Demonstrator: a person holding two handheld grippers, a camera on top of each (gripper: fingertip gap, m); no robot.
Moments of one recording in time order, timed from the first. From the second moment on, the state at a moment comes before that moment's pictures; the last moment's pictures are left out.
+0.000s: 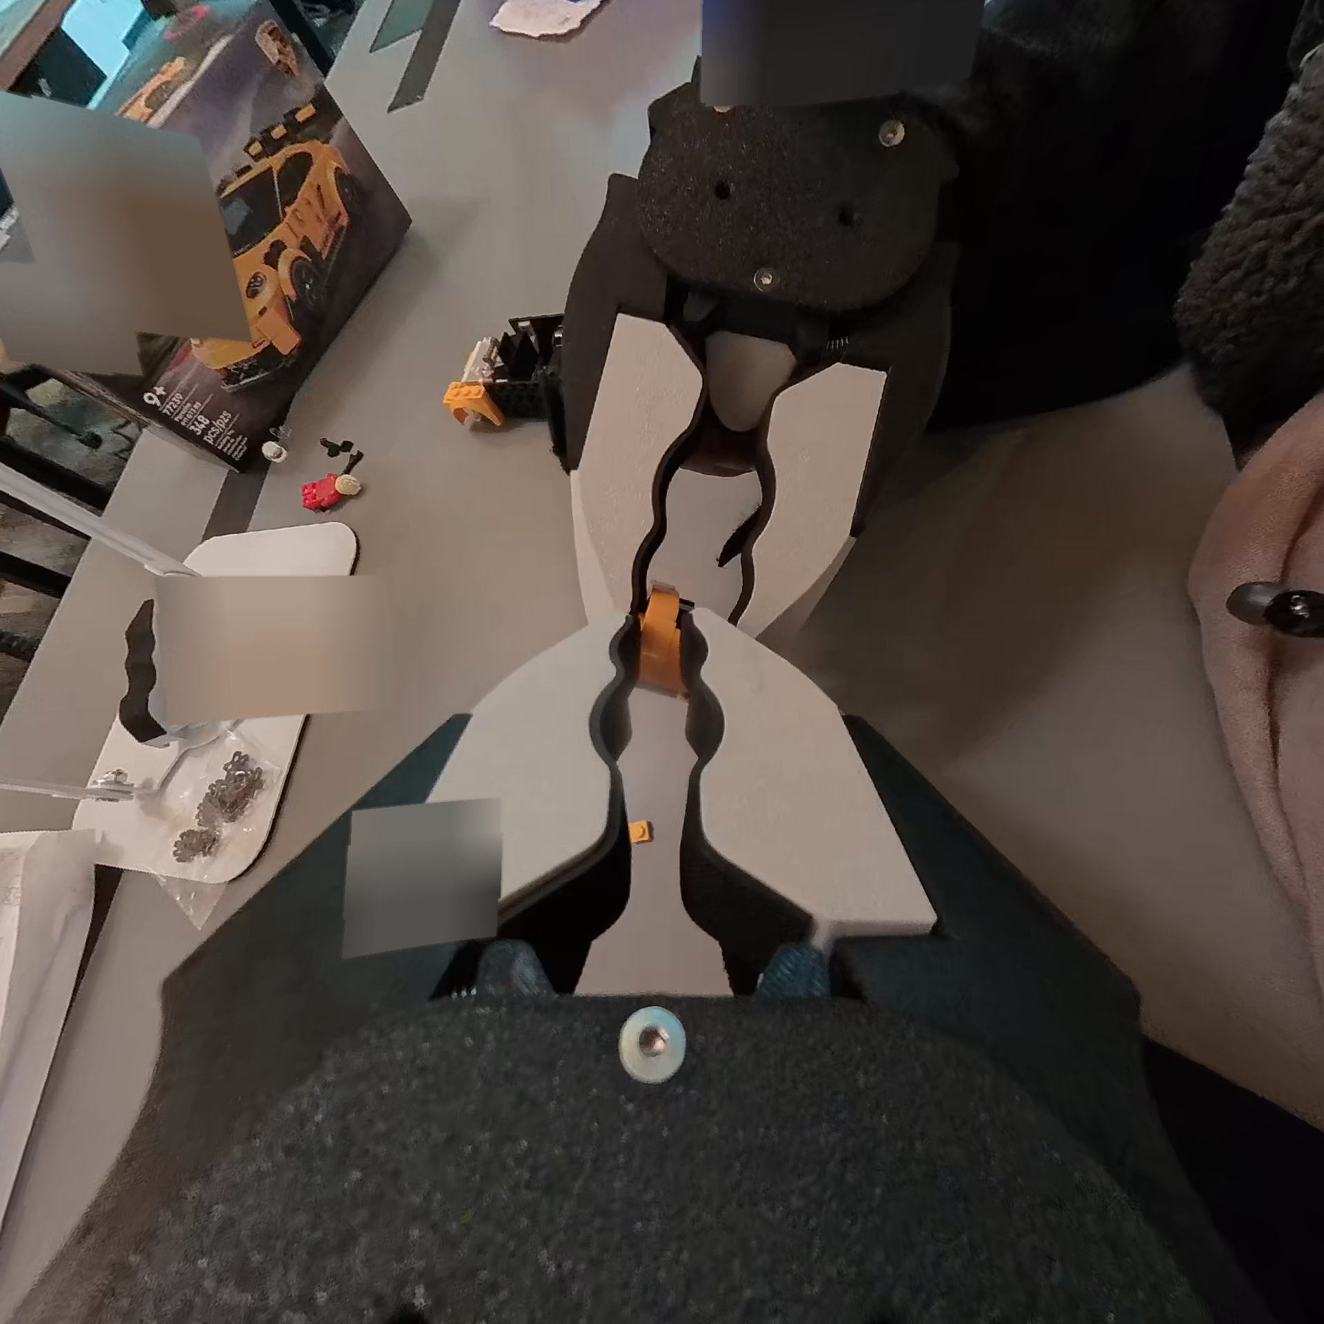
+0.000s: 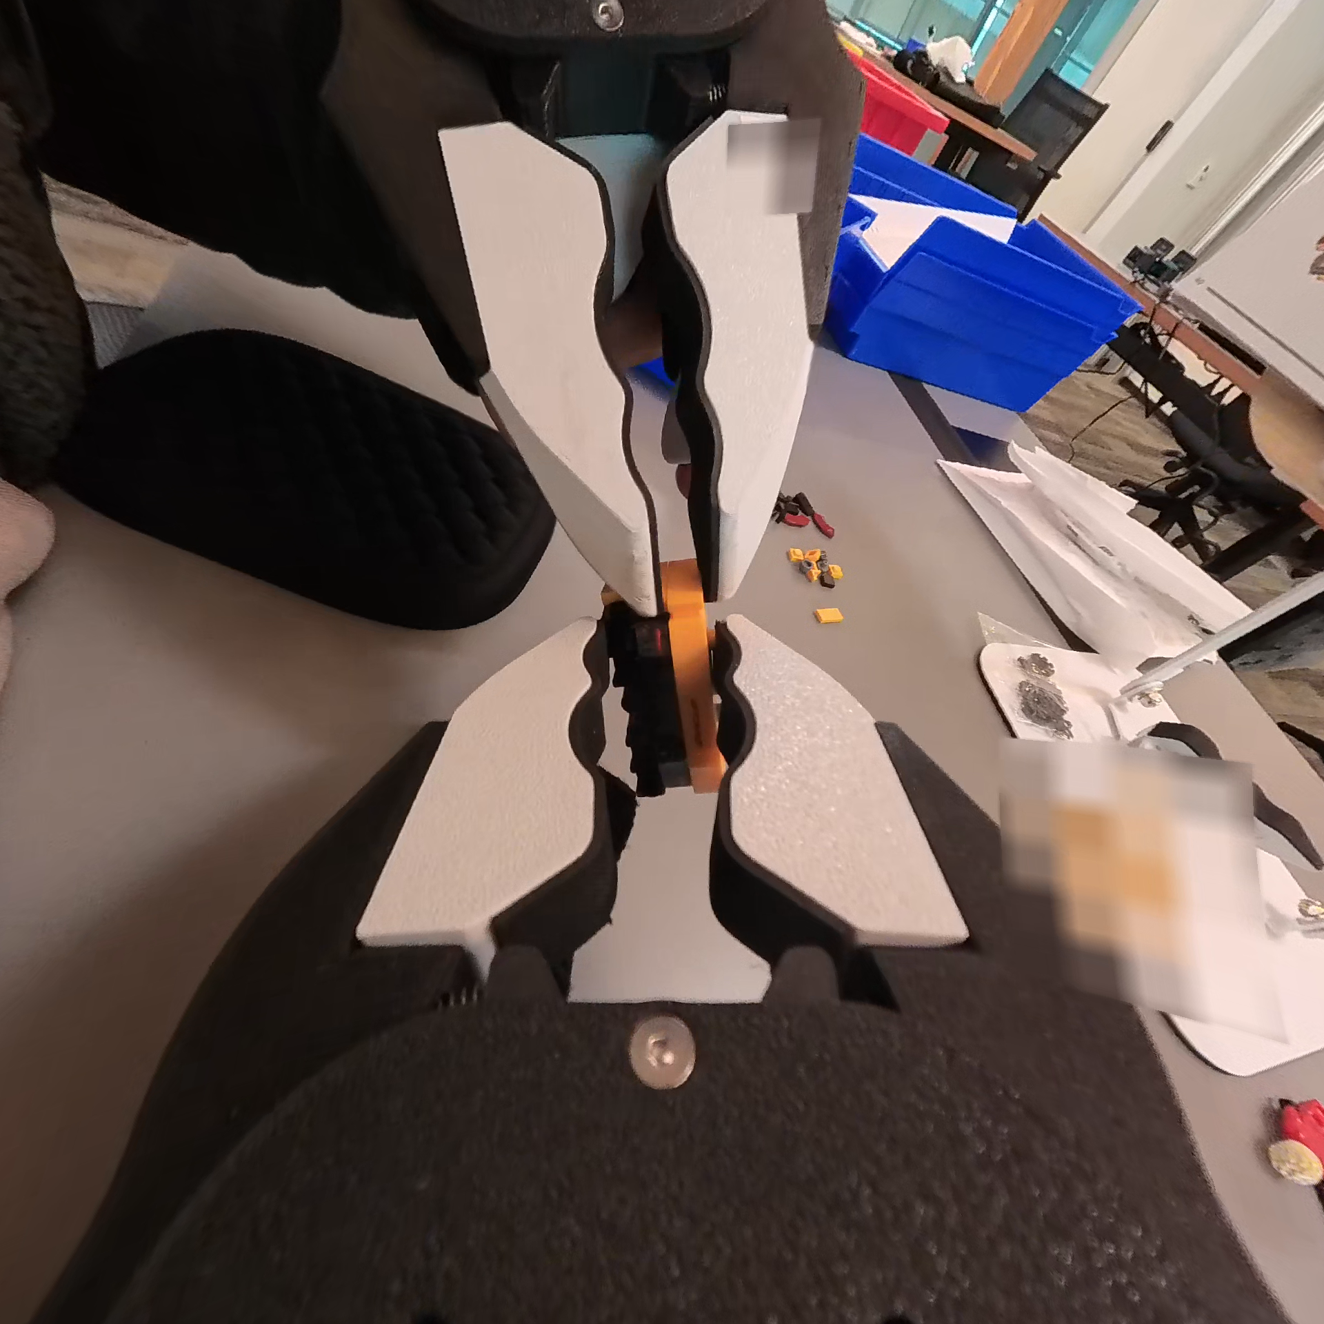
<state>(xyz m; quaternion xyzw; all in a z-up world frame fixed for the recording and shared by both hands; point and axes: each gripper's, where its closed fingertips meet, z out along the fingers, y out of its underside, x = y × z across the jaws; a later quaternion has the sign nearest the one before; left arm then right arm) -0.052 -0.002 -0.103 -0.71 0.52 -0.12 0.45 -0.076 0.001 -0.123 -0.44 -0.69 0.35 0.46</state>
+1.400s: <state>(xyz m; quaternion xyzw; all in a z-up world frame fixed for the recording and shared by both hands) -0.024 -0.036 -0.062 -0.61 0.22 -0.70 0.30 -0.064 -0.043 -0.056 -0.26 -0.65 0.39 0.60</state>
